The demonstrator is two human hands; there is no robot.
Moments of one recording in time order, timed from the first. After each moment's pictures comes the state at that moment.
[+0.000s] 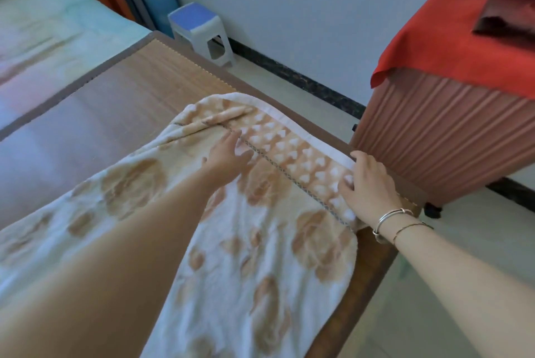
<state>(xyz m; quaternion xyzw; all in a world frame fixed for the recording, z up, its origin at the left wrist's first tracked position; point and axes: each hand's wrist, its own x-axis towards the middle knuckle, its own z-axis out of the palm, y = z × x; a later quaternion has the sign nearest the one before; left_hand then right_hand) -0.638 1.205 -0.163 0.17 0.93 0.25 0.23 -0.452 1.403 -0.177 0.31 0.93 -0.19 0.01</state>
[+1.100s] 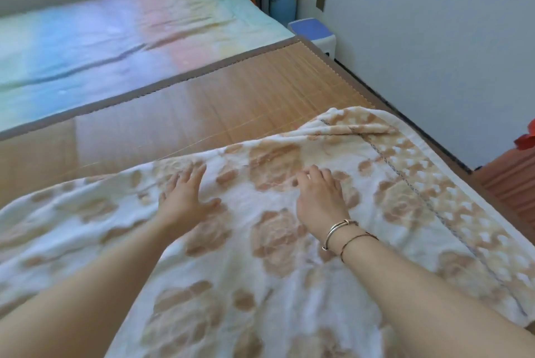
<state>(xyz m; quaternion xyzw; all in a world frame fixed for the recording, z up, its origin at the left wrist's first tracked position) -0.622 0.866 -0.175 0.00 0.97 0.17 0.14 -0.574 1.116 -0.159 0.01 0.99 -0.13 0.02</state>
